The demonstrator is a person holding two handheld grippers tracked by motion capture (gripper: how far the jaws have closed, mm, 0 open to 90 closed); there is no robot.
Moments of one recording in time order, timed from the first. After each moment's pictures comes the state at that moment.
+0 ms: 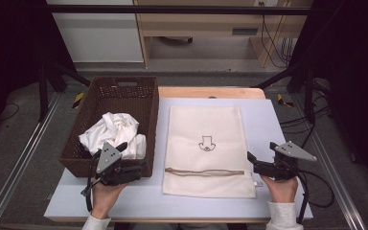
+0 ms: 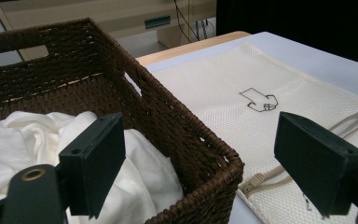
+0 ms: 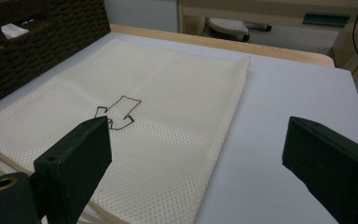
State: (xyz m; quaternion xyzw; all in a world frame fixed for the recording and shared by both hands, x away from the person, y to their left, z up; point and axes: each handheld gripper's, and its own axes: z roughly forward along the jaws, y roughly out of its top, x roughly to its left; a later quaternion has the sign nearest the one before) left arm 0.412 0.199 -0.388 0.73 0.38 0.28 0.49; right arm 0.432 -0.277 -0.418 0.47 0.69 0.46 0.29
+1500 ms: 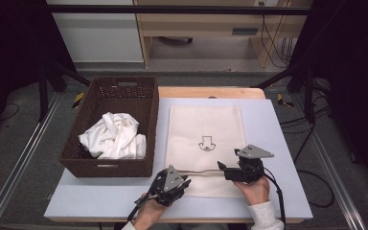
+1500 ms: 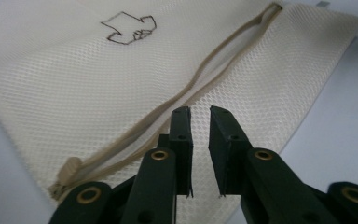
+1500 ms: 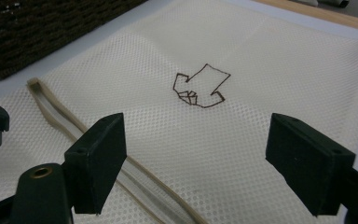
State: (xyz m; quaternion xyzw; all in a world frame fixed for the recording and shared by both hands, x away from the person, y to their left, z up) left arm 0.400 0.072 -0.470 0.85 0.28 0.17 0.42; right arm 0.444 -0.199 -0.442 0.41 0.78 0.43 0.22
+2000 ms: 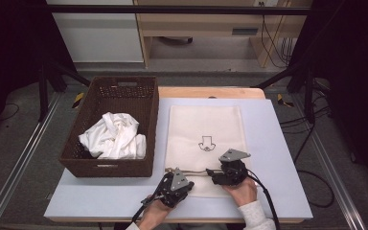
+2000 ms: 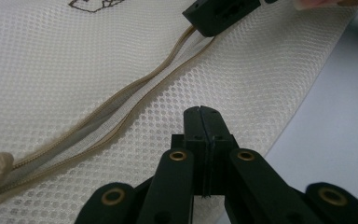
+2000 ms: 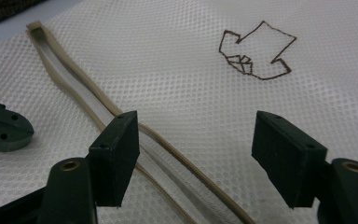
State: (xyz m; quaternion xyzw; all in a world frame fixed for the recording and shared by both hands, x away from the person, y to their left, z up) left arm 0.406 0.062 -0.487 0.86 0.28 0.13 0.41; right arm 0.454 -0.164 -0.473 0.38 0.83 0.37 0.18
